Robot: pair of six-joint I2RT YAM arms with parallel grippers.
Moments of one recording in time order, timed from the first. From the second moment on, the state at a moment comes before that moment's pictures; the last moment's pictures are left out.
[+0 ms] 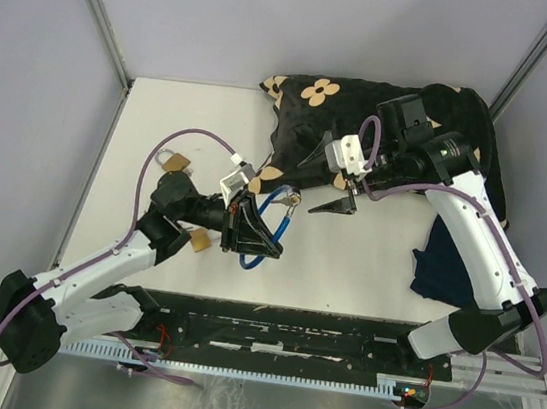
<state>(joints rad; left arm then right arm) -0.62 1.00 0.63 0.57 1.12 -0.71 0.51 1.49 1.81 -1.16 -1.11 -1.20</state>
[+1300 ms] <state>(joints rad) -0.71 1.02 0.65 0.72 1.01 -0.82 0.64 1.40 1.74 -1.13 -0.93 -1.17</state>
